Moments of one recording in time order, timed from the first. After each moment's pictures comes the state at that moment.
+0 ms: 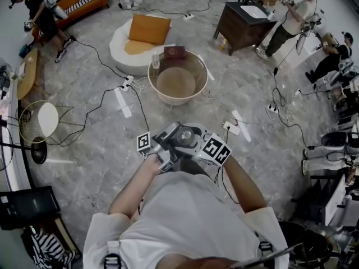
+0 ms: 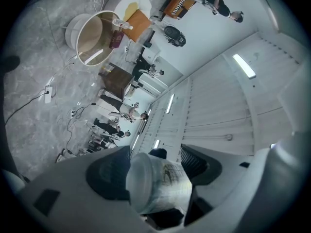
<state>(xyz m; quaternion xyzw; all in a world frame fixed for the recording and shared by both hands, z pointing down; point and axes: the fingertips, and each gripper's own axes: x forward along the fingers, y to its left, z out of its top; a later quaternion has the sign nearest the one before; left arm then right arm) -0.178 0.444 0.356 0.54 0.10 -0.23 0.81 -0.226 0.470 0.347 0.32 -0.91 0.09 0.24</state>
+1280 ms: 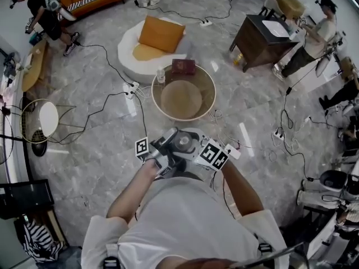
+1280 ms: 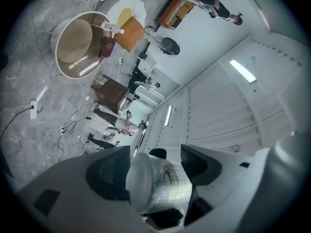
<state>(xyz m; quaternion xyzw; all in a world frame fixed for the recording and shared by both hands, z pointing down) -0.073 0.265 0.367 0.54 0.04 -0.28 0.79 -0.117 0.298 0.356 0.24 -0.94 0.09 0.24</state>
